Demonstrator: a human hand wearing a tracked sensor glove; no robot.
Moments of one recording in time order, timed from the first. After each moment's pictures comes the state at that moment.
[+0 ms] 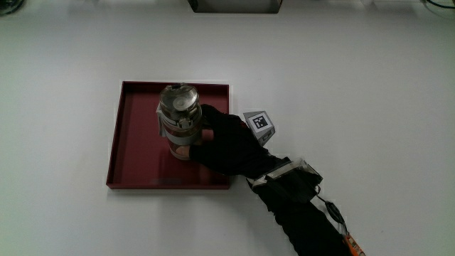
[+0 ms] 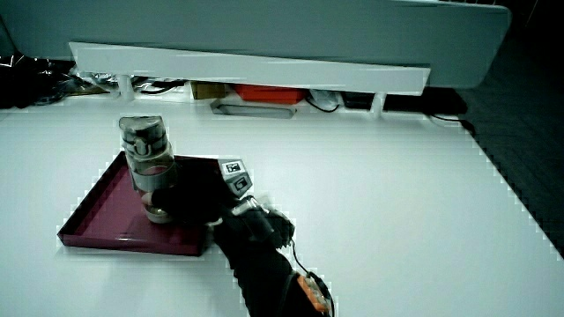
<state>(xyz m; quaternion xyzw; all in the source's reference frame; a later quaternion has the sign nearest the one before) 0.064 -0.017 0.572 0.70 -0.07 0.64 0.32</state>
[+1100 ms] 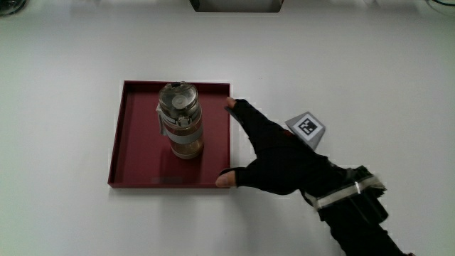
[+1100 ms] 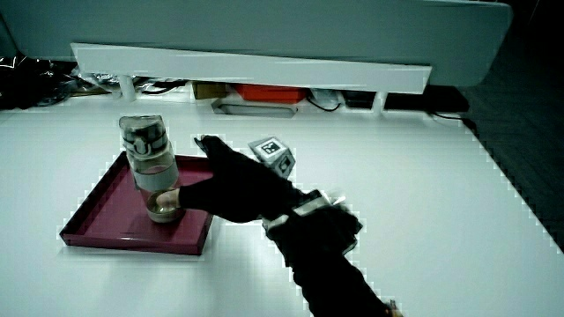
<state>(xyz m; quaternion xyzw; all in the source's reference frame) 0.124 -0.013 0.481 0.68 -0.16 0.59 0.40</state>
